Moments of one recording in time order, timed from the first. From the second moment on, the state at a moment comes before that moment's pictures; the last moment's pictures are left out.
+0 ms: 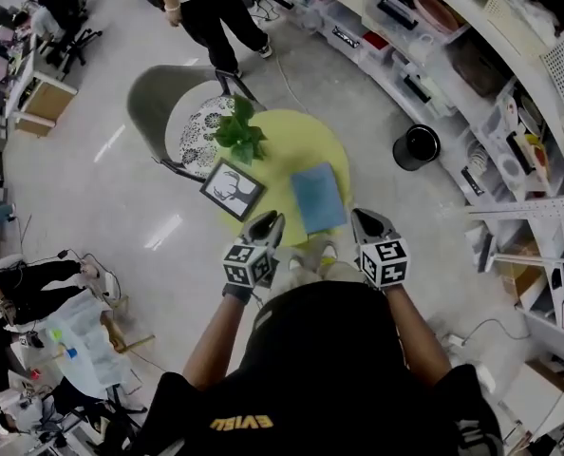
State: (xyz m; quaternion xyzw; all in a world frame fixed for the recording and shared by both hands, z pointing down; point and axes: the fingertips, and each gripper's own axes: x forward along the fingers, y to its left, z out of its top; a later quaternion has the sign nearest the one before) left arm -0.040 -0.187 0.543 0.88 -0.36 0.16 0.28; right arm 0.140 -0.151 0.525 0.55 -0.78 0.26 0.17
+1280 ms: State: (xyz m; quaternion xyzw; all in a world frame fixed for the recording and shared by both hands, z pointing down) left arm -0.053 -0.192 0.459 0.89 -0.39 0.11 0.20; right arm 0.176 -0.140 0.449 0.56 -0.78 0.29 0.05
